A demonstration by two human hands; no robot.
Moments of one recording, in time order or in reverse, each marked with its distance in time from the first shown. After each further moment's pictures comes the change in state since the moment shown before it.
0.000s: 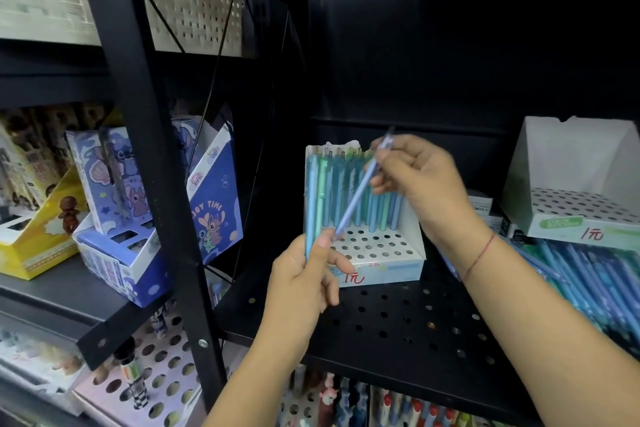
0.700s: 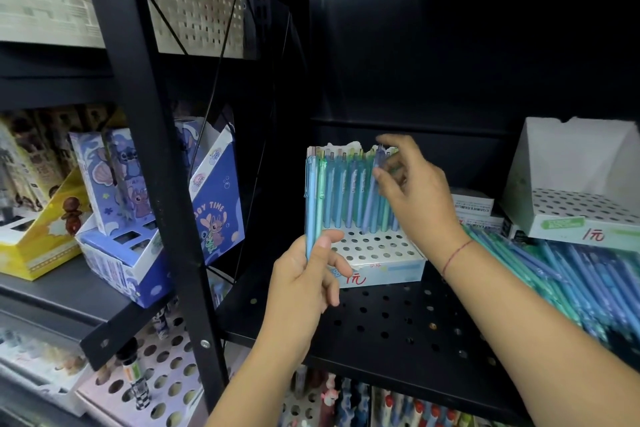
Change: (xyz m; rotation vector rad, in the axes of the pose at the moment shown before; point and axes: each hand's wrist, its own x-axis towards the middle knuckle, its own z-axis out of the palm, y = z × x) left_hand 0.001 -0.003 -0.001 0.023 0.017 -0.002; right_hand 0.002 0.026 -0.003 -0.740 0.117 -0.338
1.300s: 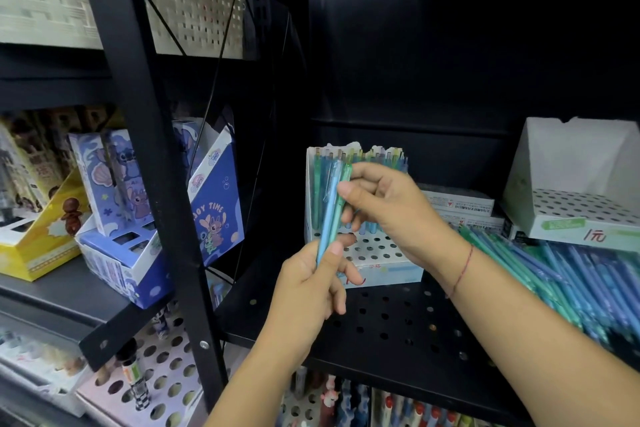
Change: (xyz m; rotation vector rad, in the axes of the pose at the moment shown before) left_hand 0.000 0.001 0.002 0.033 -0.113 0.009; right_hand -0.008 -0.028 0.006 0.785 -0.412 0.310
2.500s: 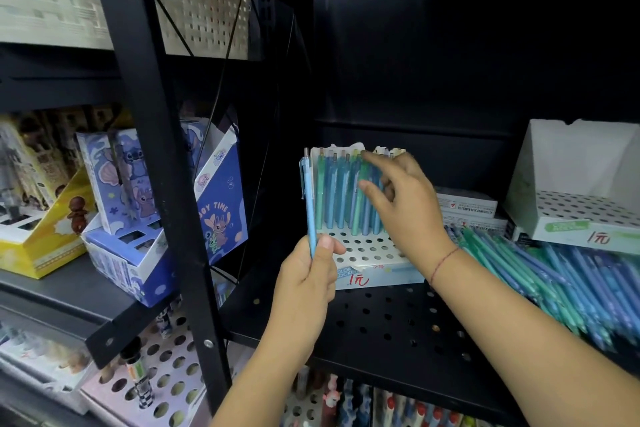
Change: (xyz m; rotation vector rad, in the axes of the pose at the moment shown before) left_hand 0.000 -0.003 -0.002 -0.005 0.126 0.042; right_hand 0.010 0.025 -0.012 -0.859 0.429 -0.296
